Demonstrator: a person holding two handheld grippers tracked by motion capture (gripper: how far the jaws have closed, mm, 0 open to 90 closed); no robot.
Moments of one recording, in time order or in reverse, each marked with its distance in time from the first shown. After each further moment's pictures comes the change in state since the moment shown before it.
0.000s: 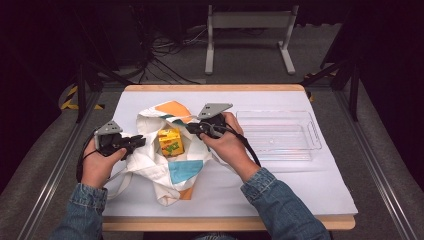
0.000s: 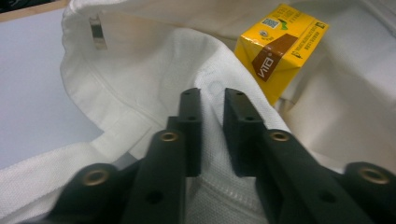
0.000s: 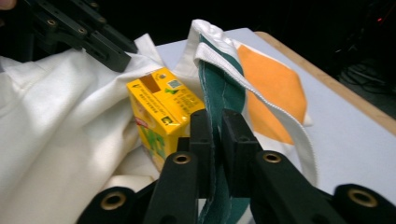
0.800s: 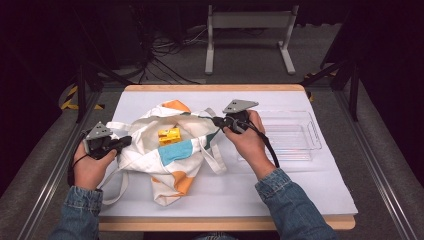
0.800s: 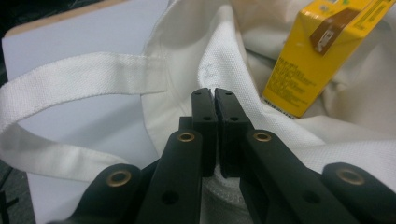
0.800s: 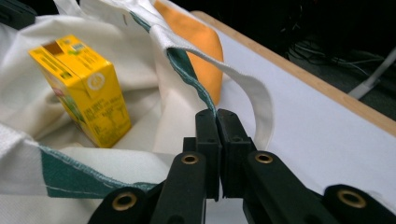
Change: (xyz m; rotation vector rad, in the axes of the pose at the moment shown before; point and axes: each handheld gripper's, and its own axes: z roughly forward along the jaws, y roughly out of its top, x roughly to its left) left arm 0.011 -0.016 -0.013 0.025 0.164 0.007; right arm -0.039 -0.034 -0.032 0.030 -0.167 0.103
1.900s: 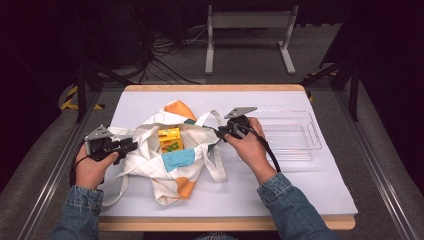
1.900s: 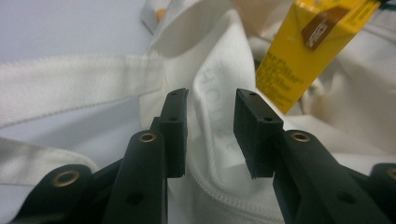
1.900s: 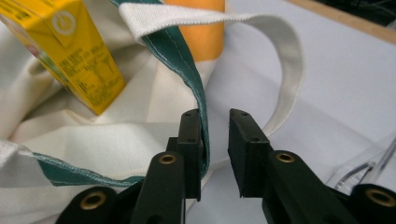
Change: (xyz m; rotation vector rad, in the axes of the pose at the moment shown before) left arm 0.007 -0.010 0.005 -0.061 -0.126 -0.106; right arm -0.005 -0.027 0.011 0.121 0.032 0.134
